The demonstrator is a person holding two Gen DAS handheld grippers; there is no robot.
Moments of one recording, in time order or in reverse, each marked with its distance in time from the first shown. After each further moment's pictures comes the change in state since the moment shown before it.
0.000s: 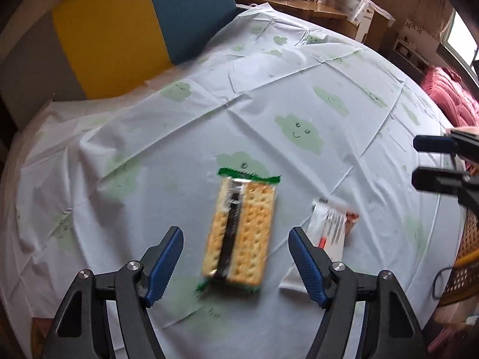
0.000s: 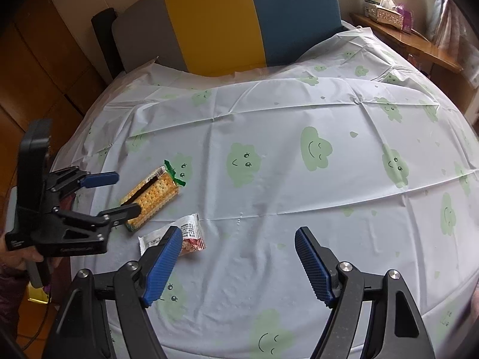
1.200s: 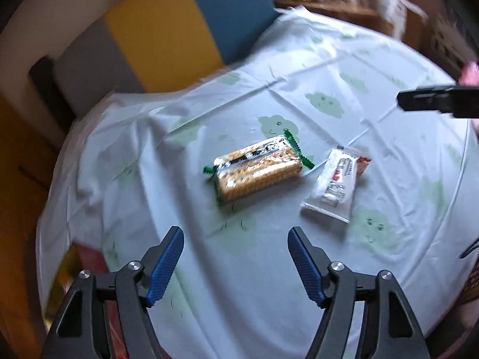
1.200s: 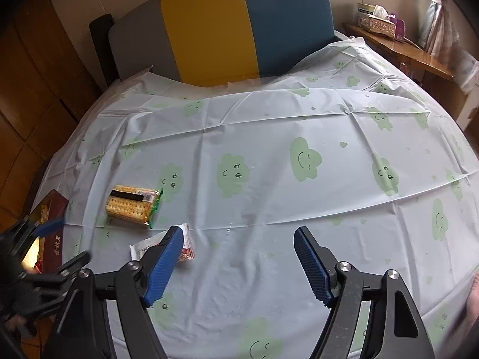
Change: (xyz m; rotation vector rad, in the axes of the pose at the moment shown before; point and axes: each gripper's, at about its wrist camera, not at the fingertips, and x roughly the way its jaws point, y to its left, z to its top) left arm -0.049 -0.022 -0.071 -0.029 -0.028 0.290; right arm -0.004 -0.002 0.001 -0.007 -0.052 -0.025
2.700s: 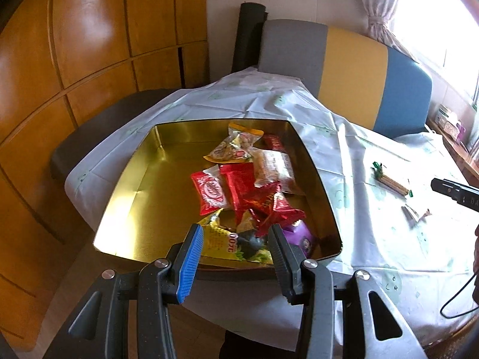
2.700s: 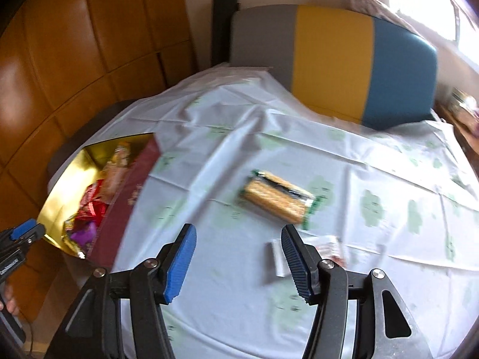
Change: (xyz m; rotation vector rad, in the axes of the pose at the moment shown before) left arm -0.144 0.093 -0.253 -0.864 -0.145 0.290; right arm -0.024 0.152 -0.047 -0.407 -0.091 0.177
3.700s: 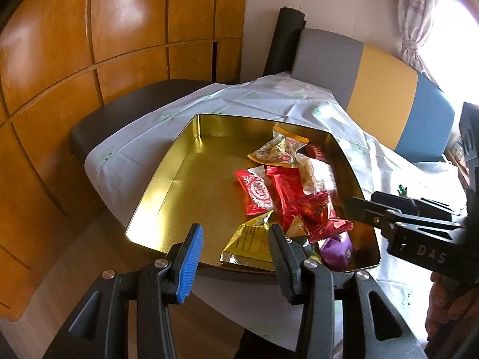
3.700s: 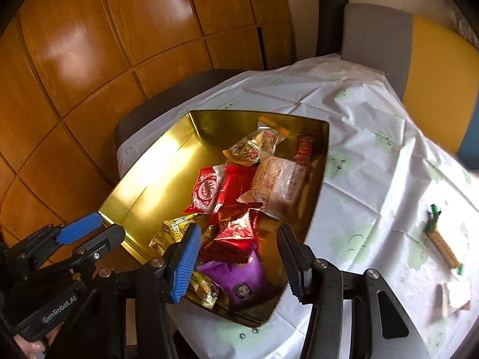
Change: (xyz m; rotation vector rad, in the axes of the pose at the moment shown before) left arm 0.003 0.056 -0.004 -0.144 -0.009 0.050; right arm 0.051 0.218 0.006 -0.238 0.059 0.317
